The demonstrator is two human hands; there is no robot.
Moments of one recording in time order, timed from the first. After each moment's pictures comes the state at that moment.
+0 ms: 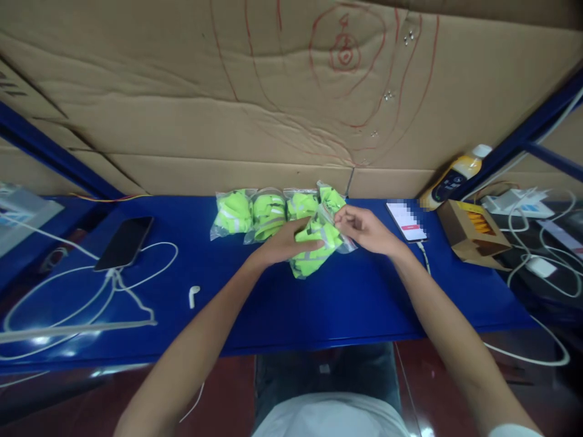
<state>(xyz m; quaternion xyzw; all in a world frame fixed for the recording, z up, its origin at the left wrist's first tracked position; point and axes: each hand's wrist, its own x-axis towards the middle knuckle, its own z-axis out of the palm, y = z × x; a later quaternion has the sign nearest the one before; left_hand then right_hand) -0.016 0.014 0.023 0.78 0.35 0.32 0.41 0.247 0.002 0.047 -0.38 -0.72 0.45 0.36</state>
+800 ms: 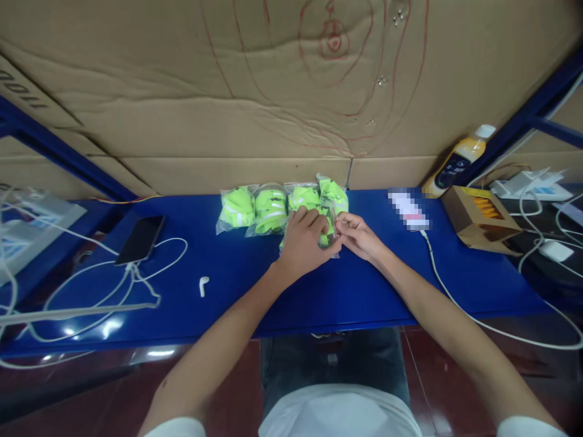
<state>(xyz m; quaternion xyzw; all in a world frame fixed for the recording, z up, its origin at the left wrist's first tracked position) 0.034 -0.027 0.009 0.84 0.36 0.41 -0.07 0.222 -0.016 -0.016 -0.27 -0.48 0.66 0.51</state>
